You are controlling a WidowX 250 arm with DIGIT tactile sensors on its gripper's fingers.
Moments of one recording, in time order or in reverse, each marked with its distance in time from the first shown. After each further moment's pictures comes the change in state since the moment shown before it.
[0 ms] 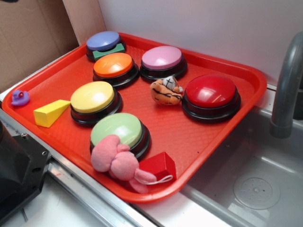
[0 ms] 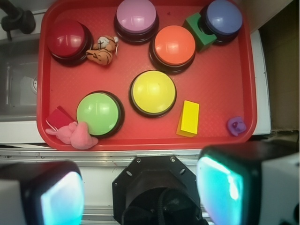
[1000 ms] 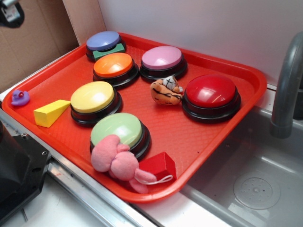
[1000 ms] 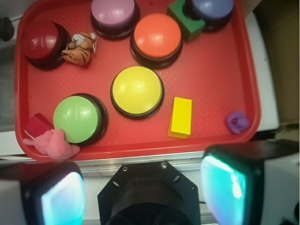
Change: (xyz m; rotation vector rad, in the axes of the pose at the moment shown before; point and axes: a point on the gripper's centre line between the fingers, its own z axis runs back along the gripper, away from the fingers) arm -0.003 0.041 -0.039 -0.031 -0.041 0.106
